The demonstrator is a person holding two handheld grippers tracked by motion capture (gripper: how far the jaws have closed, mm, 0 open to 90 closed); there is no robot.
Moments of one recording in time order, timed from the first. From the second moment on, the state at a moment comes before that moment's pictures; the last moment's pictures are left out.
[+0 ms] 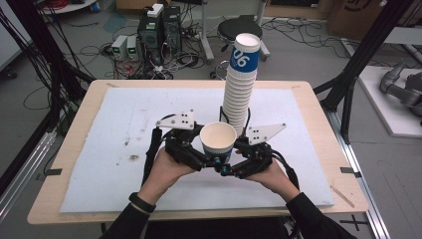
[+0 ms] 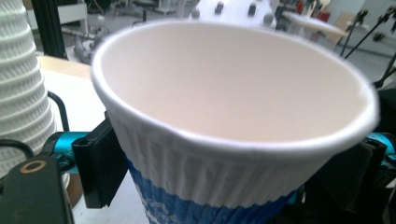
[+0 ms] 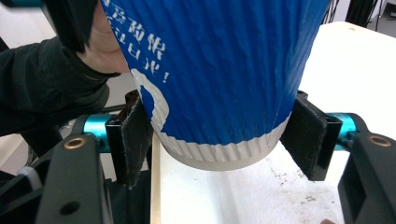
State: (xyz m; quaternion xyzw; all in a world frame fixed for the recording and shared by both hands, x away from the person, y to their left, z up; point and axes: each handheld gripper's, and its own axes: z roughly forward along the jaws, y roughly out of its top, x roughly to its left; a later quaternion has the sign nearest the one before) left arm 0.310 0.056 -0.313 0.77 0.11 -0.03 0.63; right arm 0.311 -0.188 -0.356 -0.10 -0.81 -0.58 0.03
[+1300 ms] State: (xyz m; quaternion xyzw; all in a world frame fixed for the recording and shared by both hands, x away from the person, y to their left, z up) left arm 0.309 0.058 -0.313 0.75 0.11 -0.03 0.65; right arm 0.308 -0.188 -0.354 -0.10 -0.79 -0.61 0.04
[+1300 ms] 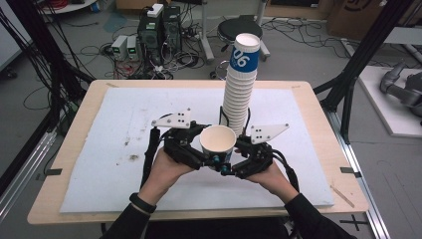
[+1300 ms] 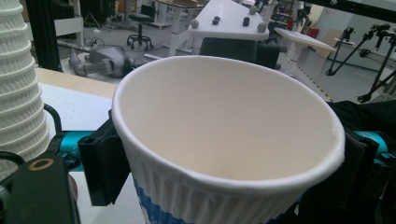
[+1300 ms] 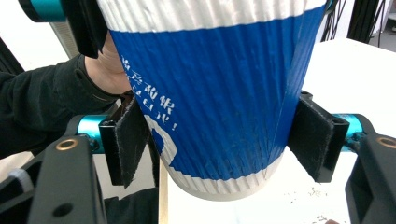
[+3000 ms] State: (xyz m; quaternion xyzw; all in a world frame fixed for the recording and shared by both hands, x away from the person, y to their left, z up) left arm 0.310 0.065 -0.312 0.76 0.10 -0.02 0.64; right arm 0.314 -0.217 -0.337 -0.10 -0.79 -0.60 0.00
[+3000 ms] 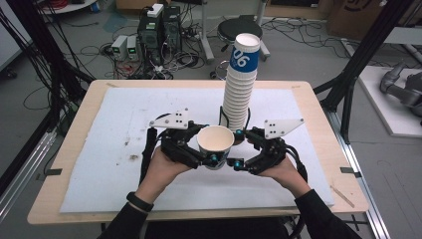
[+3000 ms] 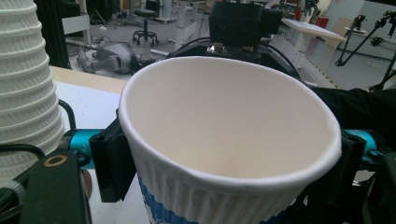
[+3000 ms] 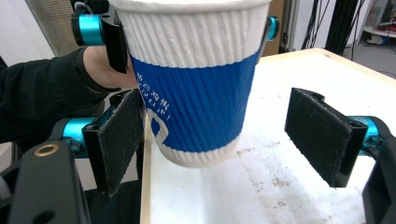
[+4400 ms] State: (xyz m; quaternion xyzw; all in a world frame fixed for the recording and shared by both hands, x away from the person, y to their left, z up) left arm 0.316 0.069 -0.312 0.76 0.10 0.00 0.64; right arm 0.332 -0.299 -0.328 -0.18 -0.78 -0.59 -0.10
